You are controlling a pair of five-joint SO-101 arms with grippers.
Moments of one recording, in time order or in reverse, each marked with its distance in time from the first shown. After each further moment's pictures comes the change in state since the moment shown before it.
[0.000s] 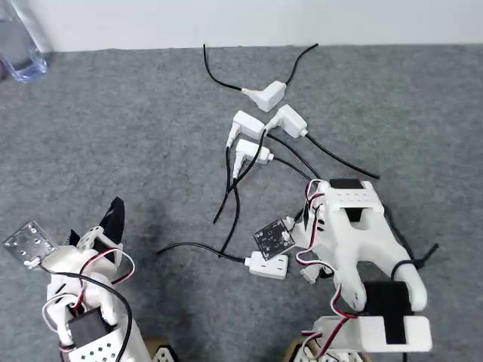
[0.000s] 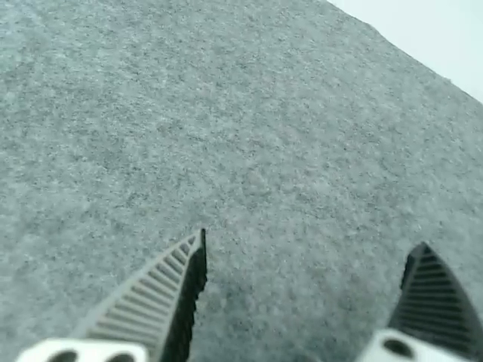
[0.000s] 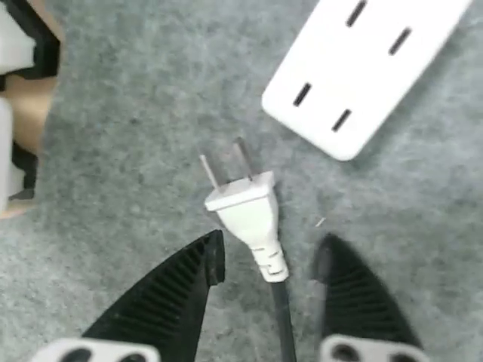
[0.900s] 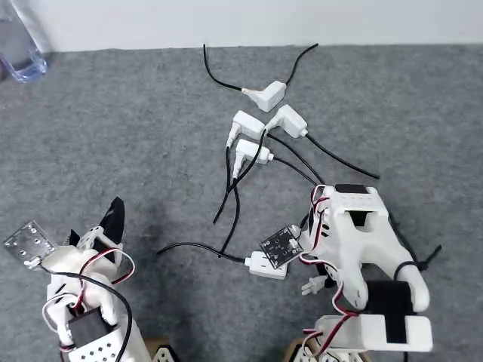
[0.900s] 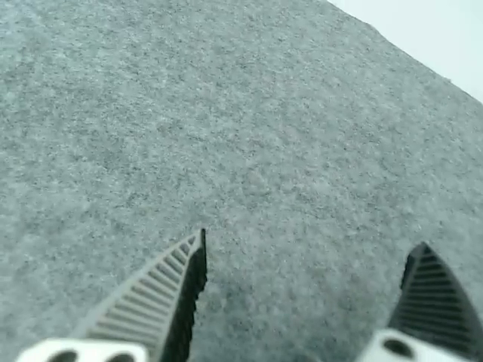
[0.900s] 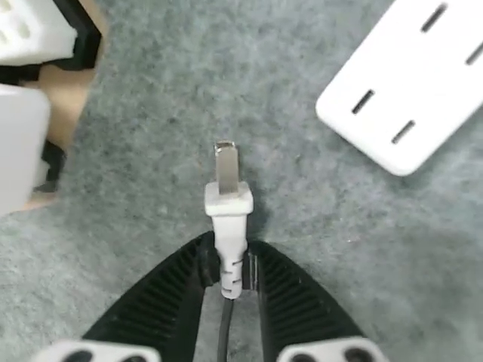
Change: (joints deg) left arm 0.0 0.0 0.0 0.0 0.0; right arm 2.2 0.1 2.5 -2.0 5.3
